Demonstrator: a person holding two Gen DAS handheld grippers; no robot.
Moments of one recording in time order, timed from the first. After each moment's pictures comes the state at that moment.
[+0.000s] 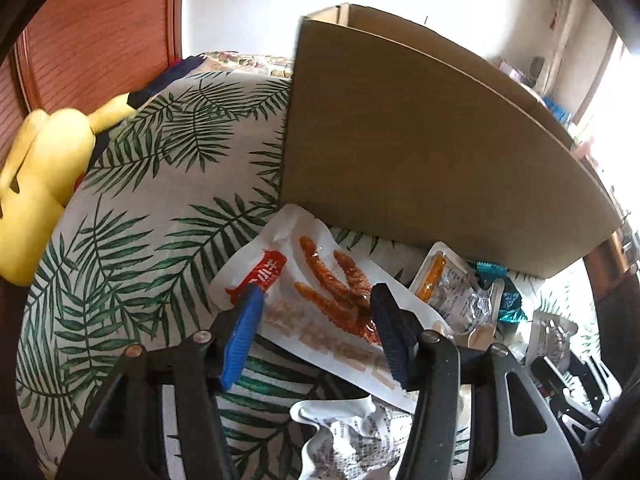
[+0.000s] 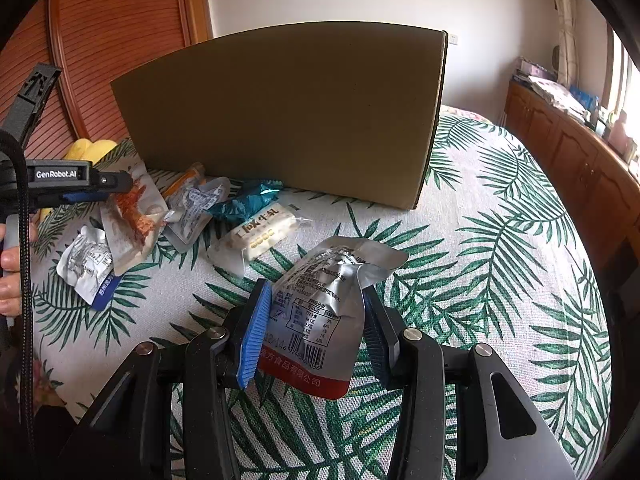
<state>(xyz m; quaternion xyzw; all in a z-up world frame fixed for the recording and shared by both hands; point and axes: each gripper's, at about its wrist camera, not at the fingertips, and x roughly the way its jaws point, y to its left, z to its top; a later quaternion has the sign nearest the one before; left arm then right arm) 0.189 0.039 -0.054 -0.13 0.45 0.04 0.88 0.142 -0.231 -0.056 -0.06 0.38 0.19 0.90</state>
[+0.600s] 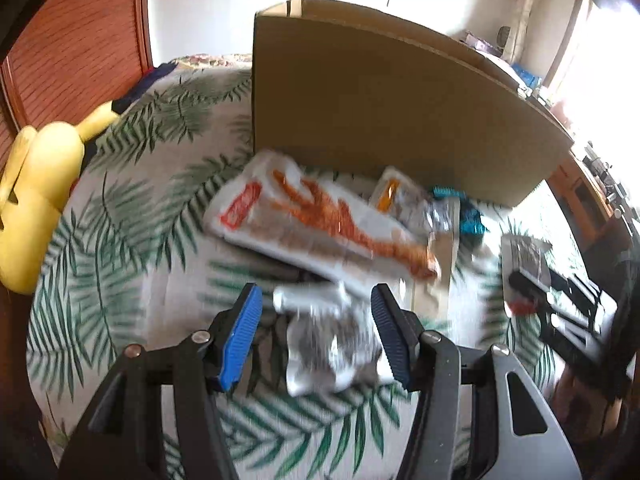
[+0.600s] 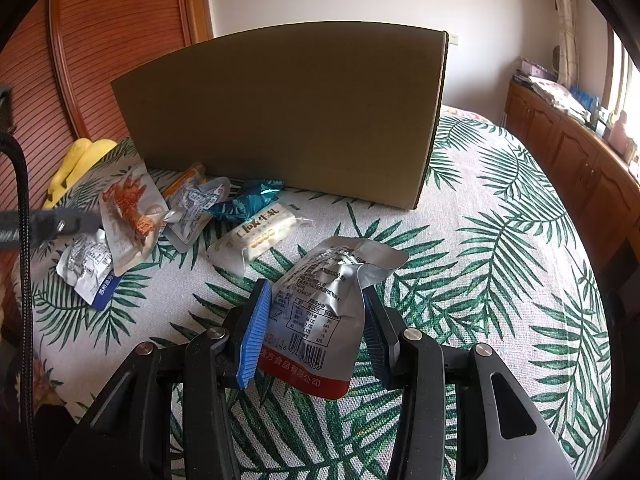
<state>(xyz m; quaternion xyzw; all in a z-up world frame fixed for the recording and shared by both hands) 0.124 0.023 -0.047 -0.10 0.46 -0.02 0.88 0.142 -0.230 -0.056 -0.06 0.38 0.19 0.90</state>
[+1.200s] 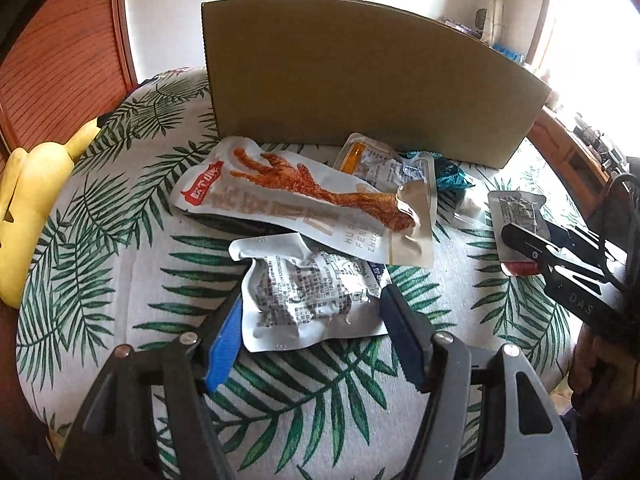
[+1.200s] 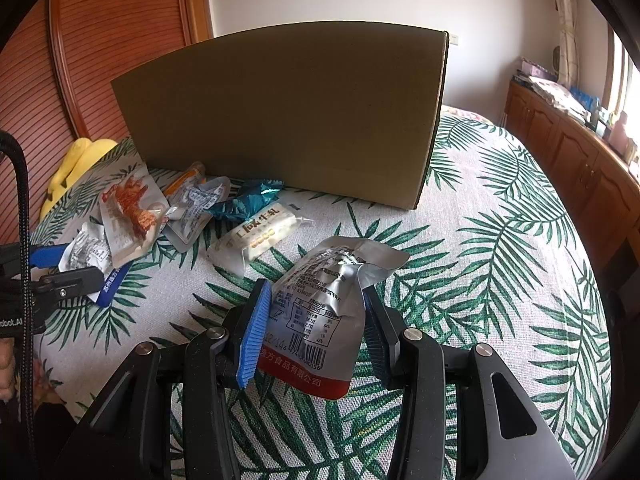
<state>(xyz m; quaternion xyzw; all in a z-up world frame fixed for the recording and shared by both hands) 0.109 -0.011 -0.058 -0.05 0.45 -0.03 0.89 0.143 -0.230 -0.056 -0.06 0.38 0.19 0.90</state>
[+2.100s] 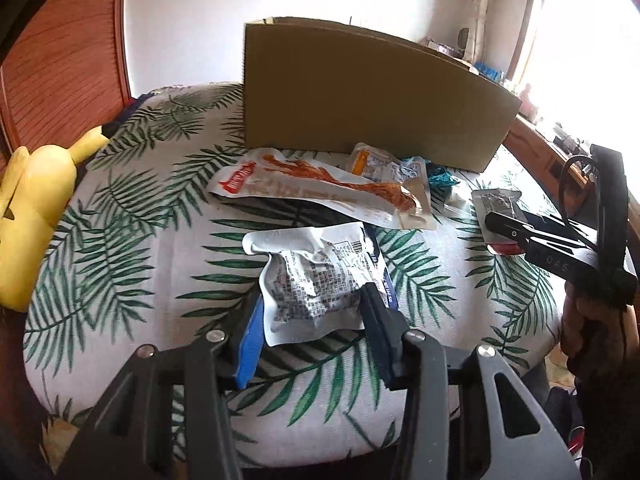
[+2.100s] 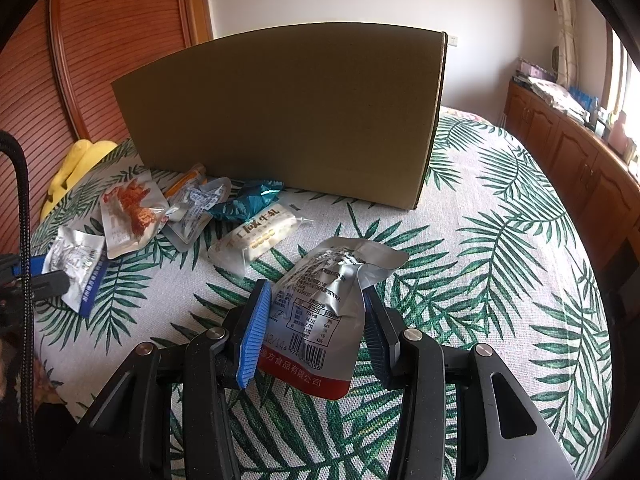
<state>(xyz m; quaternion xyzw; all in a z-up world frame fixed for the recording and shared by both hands) 0.067 0.025 -0.055 -0.06 0.41 -0.06 0.91 0.143 -0.231 -0.056 -0.06 0.38 0.19 0.90</state>
